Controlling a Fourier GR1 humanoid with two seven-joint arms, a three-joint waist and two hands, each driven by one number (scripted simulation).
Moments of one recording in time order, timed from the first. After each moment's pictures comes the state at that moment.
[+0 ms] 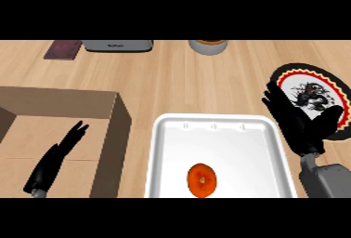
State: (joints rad) left arm 0.01 0.52 -0.28 -1.30 0.08 0.13 -0.01; right arm -0.19 -0.39 0.19 -1.45 -0.42 -0.09 0.13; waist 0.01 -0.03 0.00
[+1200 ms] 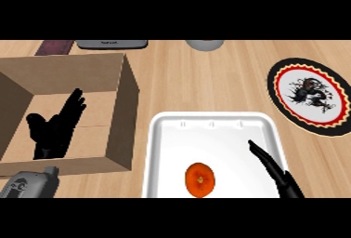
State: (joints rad) left arm -0.13 0.37 -0.13 -1.41 0.23 0.18 0.11; right arm 0.25 -0.39 0.43 -1.69 0.18 -0.31 -0.35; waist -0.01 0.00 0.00
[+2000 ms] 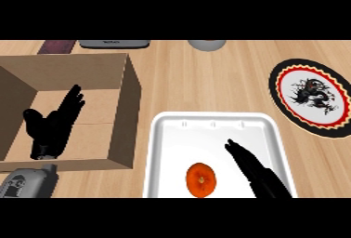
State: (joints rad) left arm -0.15 0.35 -0.08 -1.41 0.19 0.13 0.14; right arm 0.16 -0.41 0.57 -1.86 0.52 -0.14 0.21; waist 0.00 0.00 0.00
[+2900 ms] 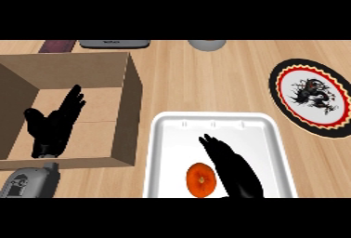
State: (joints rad) left arm -0.15 0.30 -0.01 -1.40 0.13 0.08 0.14; right arm -0.03 -0.21 0.62 -1.71 0.71 0.12 0.50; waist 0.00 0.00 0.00
